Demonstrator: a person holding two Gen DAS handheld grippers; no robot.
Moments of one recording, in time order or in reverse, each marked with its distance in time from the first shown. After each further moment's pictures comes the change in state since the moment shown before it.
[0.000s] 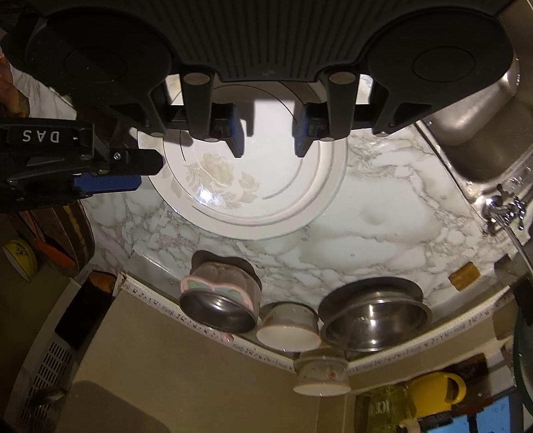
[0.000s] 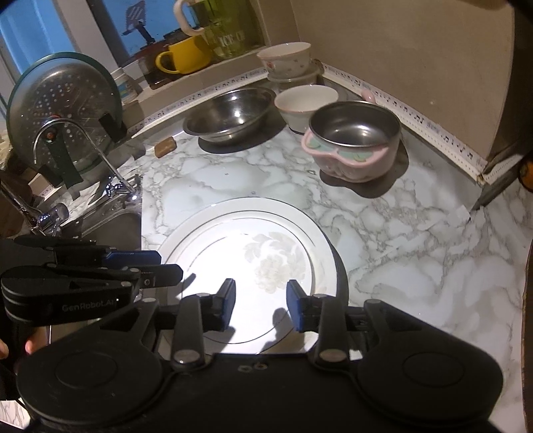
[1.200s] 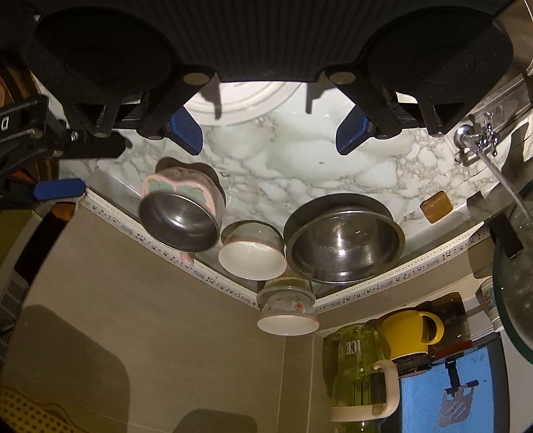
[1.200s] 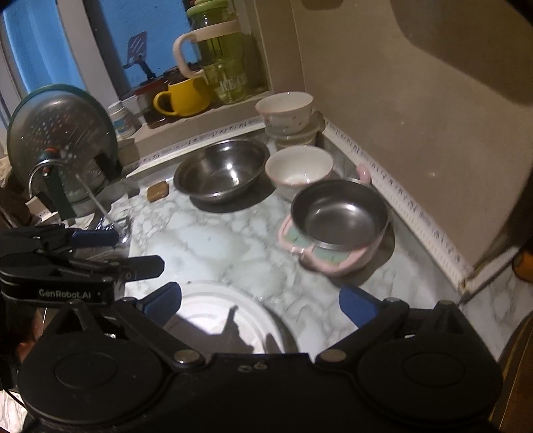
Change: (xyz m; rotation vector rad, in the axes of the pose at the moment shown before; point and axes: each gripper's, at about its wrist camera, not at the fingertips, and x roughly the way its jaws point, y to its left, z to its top) left arm 0.013 0.006 0.085 -0.056 -0.119 0.128; right arm -0.005 -0.032 0.087 -0.103 -0.071 0.007
